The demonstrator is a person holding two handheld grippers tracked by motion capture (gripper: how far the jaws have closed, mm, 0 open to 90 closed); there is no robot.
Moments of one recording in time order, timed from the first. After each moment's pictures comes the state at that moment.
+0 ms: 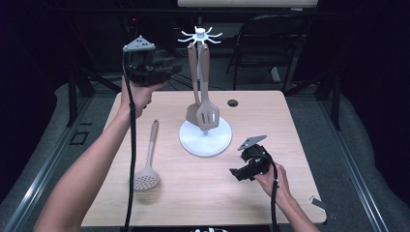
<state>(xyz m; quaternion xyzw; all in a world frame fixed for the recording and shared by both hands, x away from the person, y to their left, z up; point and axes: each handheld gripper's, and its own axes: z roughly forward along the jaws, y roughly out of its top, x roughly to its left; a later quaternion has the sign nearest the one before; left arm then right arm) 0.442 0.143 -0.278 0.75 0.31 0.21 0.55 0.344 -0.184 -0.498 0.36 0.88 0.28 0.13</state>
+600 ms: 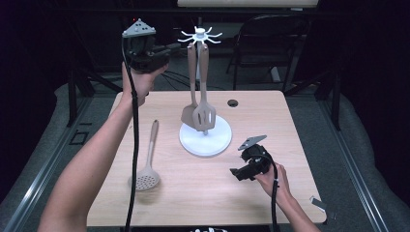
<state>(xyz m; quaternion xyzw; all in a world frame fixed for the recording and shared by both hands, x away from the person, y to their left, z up) 0.447 0.133 -0.252 0.73 0.30 0.25 0.56 0.345 -0.185 -0.499 0.35 0.89 0.27 0.13</state>
